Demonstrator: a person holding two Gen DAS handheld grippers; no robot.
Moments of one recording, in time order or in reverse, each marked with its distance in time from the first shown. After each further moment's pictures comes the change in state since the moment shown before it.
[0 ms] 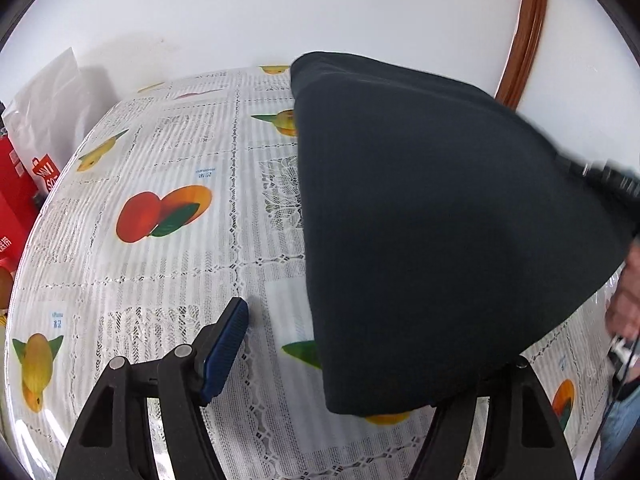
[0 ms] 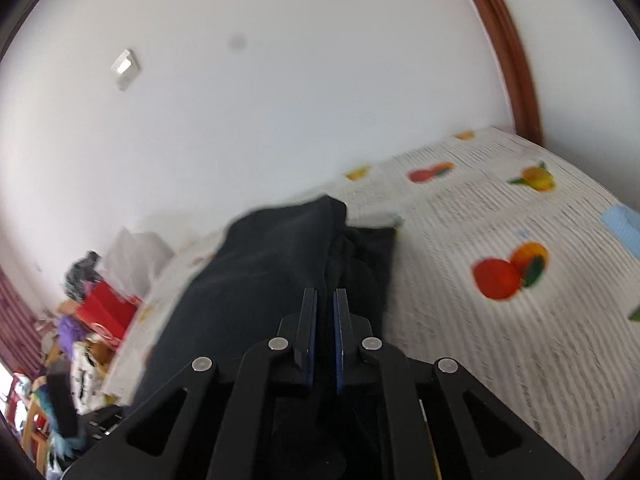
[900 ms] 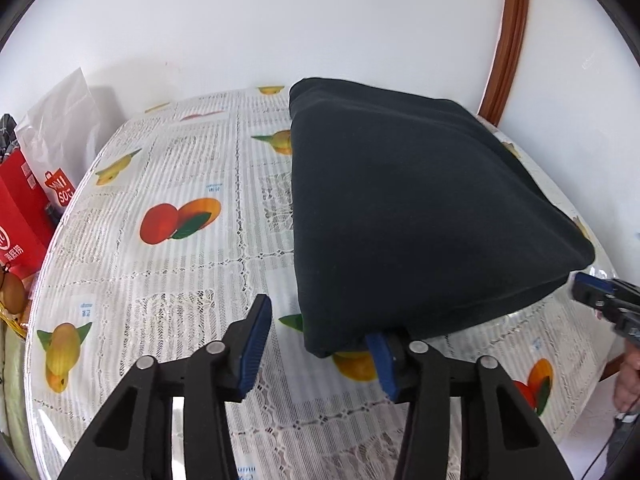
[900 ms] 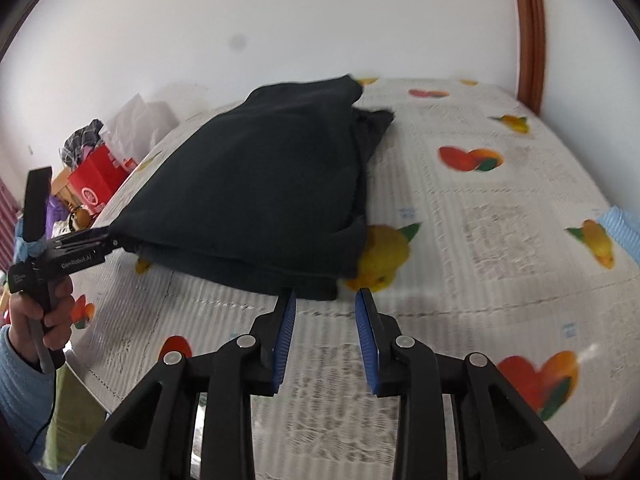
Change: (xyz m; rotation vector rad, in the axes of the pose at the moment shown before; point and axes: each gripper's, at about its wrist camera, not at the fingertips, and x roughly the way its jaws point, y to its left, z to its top) left arm -0.045 -0.010 -0.013 0.035 -0.052 0.002; right arm -0.076 0.006 -0.081 -0.251 0.285 -0.047
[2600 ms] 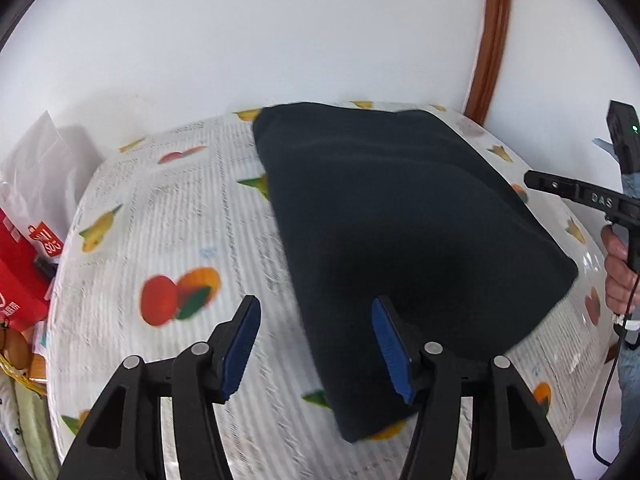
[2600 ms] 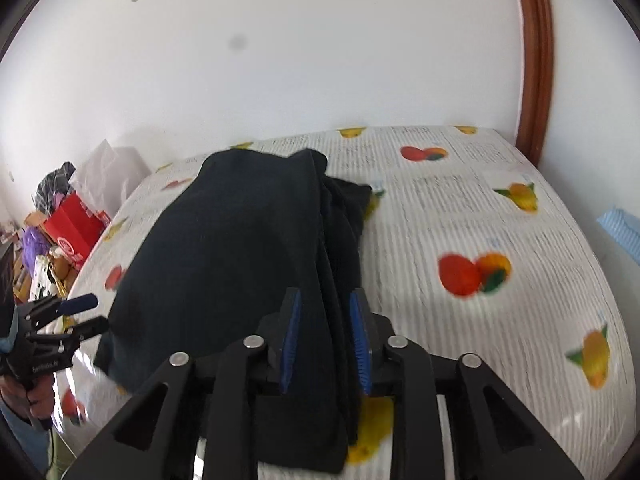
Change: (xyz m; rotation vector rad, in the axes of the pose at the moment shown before) left arm 0.015 0.015 0.062 0.084 0.008 -0.034; right arm 0.040 -0.007 0.125 0.027 -0.079 -0.061
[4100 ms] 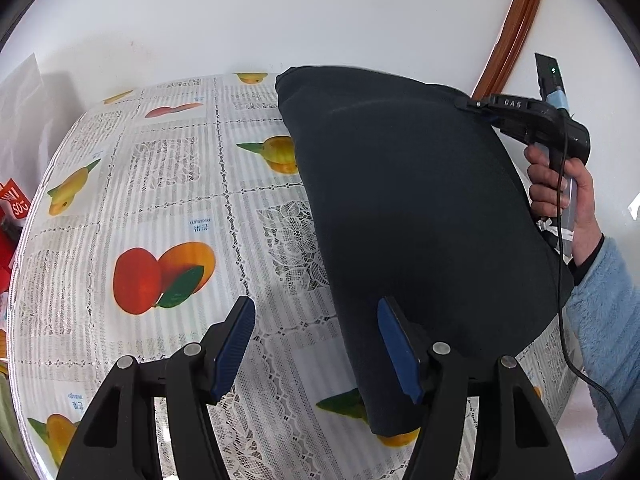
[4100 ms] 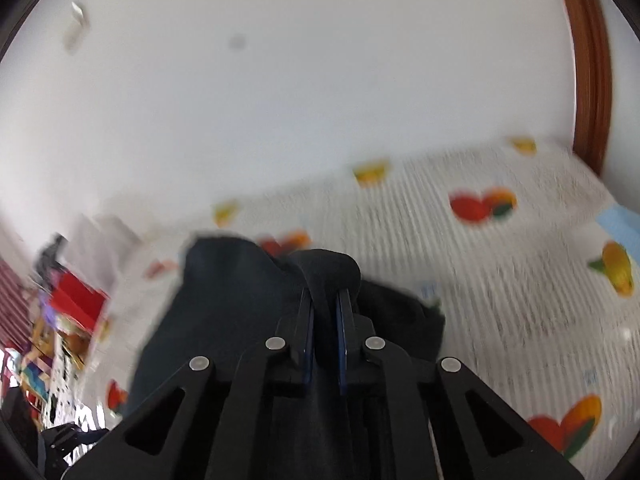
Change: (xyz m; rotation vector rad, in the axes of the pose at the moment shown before) left arm 0.026 0.028 -0.002 -0.101 0.086 -0.140; right arm 0.112 -0.022 0.105 0.130 -0.083 0.120
